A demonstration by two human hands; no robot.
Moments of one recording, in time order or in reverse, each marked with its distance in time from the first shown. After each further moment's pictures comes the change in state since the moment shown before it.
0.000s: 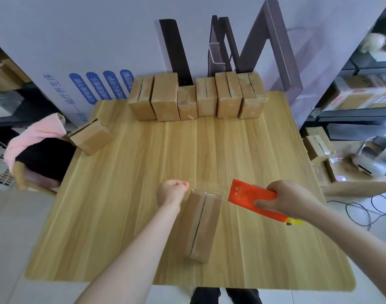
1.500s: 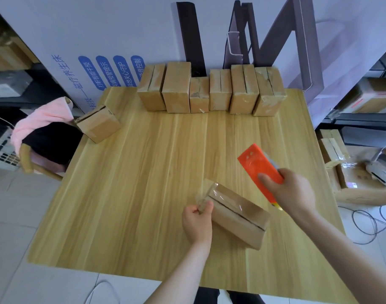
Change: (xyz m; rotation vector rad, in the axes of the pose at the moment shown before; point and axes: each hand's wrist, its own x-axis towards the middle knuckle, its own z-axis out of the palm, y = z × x) left_hand -0.042 -0.078 0.052 -0.190 0.157 0.020; right_hand 0.035 -0.024 0.023 0.331 0.447 0.067
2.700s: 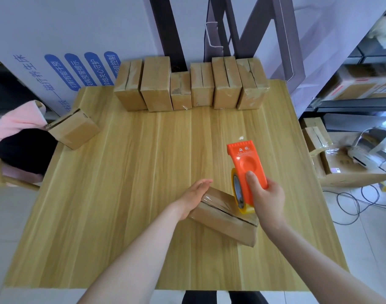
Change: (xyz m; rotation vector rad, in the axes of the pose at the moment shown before) left_hand 0.068 0.051 0.021 0.326 -0.940 0.080; right_hand -0.026 -0.016 0.026 0.791 0.089 0.199
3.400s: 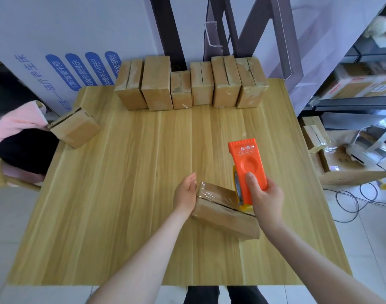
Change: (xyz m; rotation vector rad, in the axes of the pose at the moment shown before) left_hand -0.009 -0.018 0.003 0.062 0.432 0.144; right_hand -0.011 0.015 0.001 -0.005 0.023 -0.060
